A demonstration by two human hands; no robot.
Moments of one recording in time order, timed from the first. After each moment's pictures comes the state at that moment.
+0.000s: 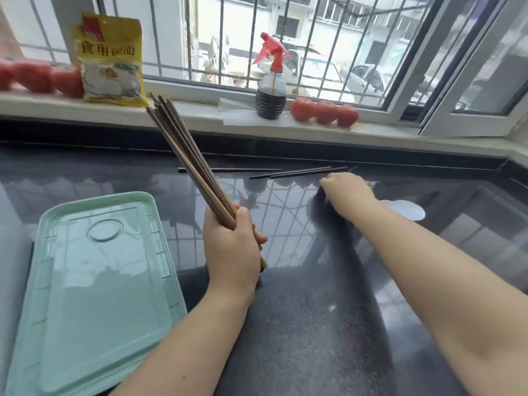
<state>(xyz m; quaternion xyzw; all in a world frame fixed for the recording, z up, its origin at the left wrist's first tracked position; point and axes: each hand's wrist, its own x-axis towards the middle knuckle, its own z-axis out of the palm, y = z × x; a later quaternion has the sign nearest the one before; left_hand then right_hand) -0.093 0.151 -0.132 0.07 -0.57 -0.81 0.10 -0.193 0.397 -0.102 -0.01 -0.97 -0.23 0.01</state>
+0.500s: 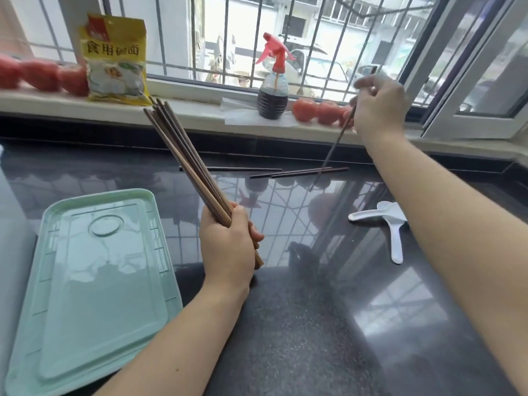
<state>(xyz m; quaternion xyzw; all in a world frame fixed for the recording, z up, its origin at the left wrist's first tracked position) -0.088 0.152 -0.126 0.08 -0.57 -0.81 0.09 -0.207 0.380 0.016 -0.09 -0.83 0.34 0.44</state>
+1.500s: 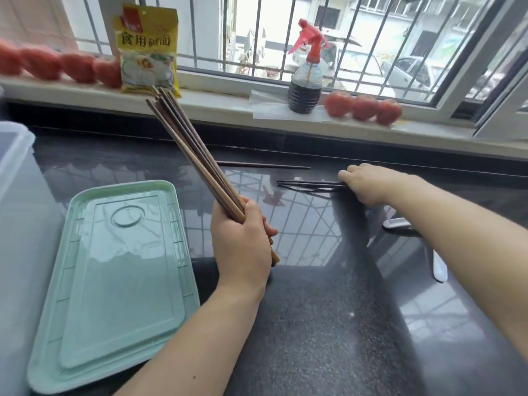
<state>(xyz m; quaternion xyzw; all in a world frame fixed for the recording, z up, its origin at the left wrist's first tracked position) -0.099 0.145 -0.127 0.12 -0.58 -0.80 0.13 -0.245 0.421 -0.098 0.12 -0.96 -0.25 -0.07</state>
